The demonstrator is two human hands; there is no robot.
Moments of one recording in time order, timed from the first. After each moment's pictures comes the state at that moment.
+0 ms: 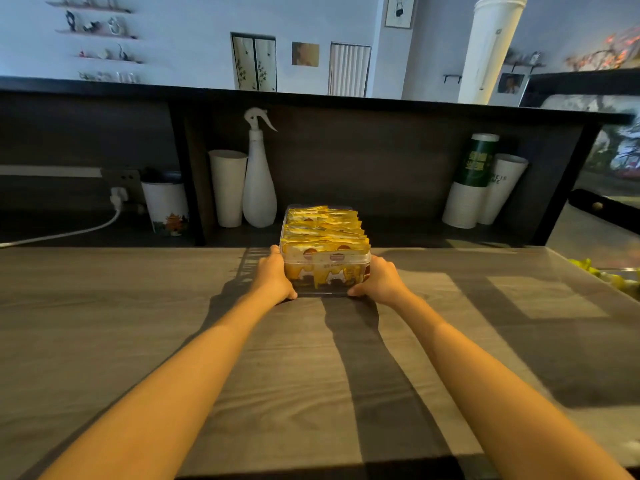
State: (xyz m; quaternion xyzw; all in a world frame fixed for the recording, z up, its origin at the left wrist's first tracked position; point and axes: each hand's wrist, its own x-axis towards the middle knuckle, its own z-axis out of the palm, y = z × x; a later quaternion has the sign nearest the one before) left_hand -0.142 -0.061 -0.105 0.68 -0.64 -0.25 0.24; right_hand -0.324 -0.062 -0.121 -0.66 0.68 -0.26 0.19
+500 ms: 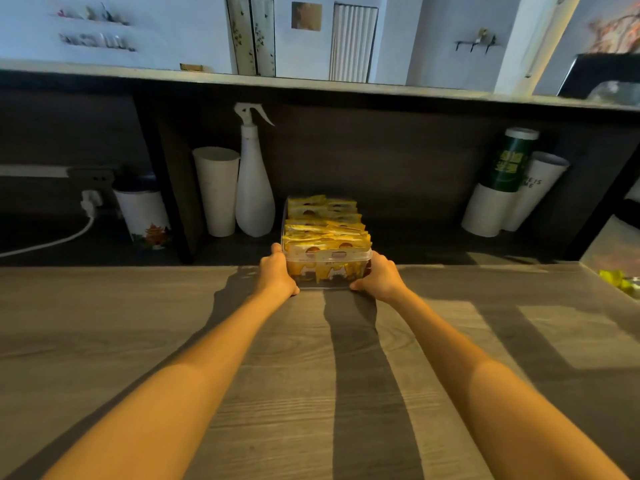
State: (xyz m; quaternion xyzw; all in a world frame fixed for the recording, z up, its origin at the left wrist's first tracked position) left_hand -0.150 -0.143 -0.095 0.69 -0.61 -0.30 0.25; right_hand -0.326 -0.151 -0.116 -0.61 0.71 -0.25 0.26
